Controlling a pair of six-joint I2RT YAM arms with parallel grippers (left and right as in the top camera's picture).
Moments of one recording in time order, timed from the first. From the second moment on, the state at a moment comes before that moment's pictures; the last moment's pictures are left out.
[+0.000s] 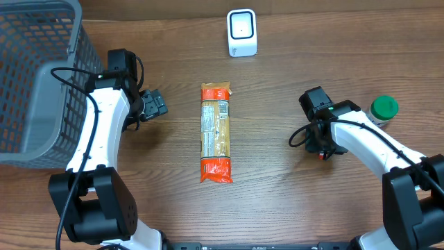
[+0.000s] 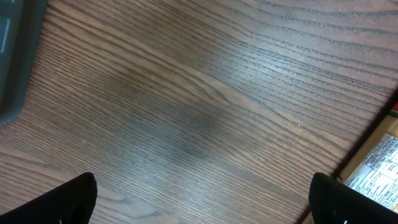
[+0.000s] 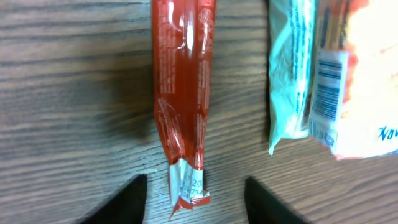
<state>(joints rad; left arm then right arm) 0.11 1.74 1.40 -1.04 -0.10 -0.36 0.34 1.72 1.04 -0.88 0.24 0.46</state>
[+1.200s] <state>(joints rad) 0.11 1.74 1.40 -1.04 -0.10 -0.36 0.34 1.72 0.89 -0.41 0.14 0.46</state>
